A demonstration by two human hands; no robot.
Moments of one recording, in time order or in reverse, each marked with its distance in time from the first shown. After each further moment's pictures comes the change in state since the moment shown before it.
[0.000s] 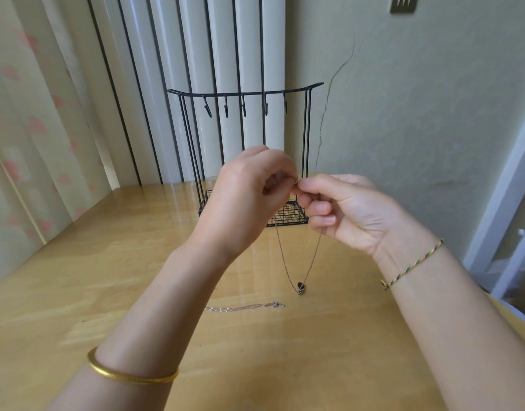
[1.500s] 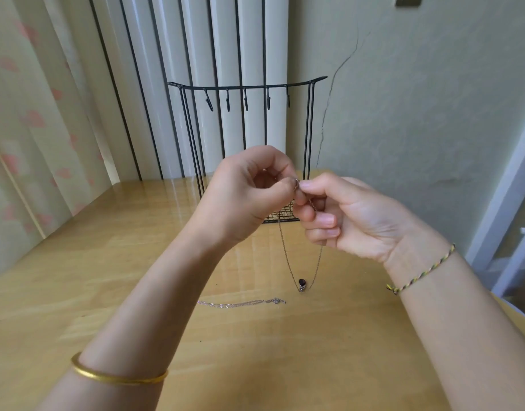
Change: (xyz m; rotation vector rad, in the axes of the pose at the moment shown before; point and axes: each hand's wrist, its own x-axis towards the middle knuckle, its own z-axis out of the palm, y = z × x) left_hand -0.007 0.005 -0.009 -0.588 -0.156 -0.254; right_hand -0.012 0.002 0.000 -0.096 -0.216 0.080
